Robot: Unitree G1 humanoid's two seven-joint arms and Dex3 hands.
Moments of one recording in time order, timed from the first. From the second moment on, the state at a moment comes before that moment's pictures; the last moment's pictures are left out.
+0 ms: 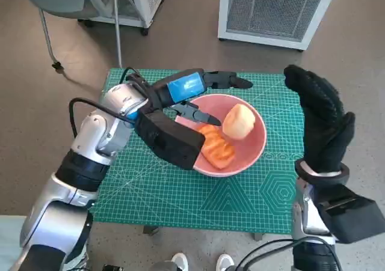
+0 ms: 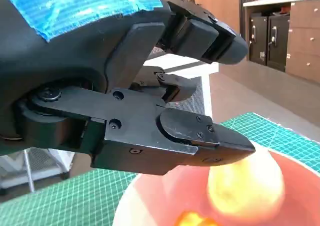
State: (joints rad) left arm -0.99 0.43 -0.40 0.44 0.70 -0.31 -0.38; right arm -0.41 -0.11 -0.12 0.16 0.15 -0.64 0.15
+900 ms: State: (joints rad) left arm -0.72 0.33 0.01 0.33 0.01 -0.52 -0.31; right arm -0.50 -0.11 -0.12 0.14 0.15 -0.59 0.14
